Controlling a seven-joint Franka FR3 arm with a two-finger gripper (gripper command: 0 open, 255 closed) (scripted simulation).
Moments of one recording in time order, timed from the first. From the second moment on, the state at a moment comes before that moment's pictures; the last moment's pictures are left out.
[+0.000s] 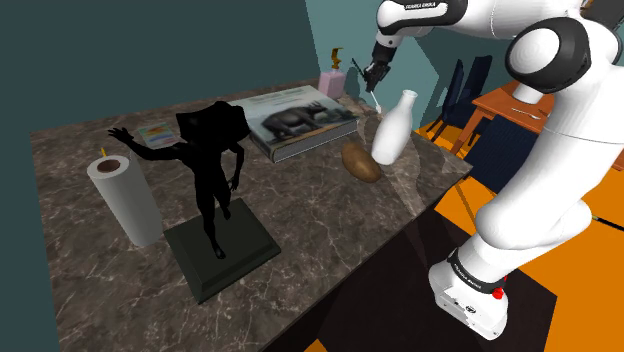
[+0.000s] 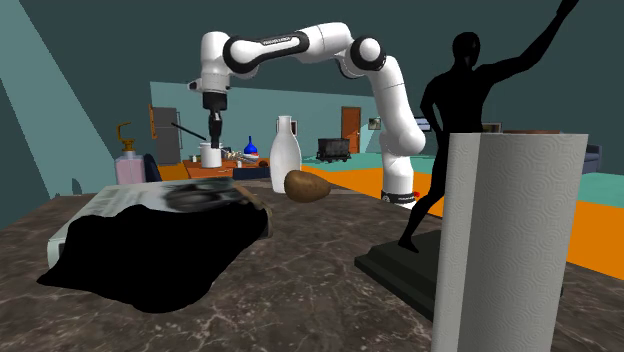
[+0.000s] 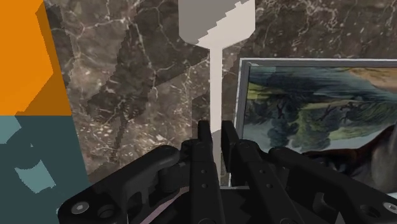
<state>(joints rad) -0.47 0.28 0.12 -1.58 -0.02 1.92 -0.29</state>
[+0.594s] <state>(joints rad) -0.47 0.30 0.12 -1.67 -0.02 2.03 -0.29</state>
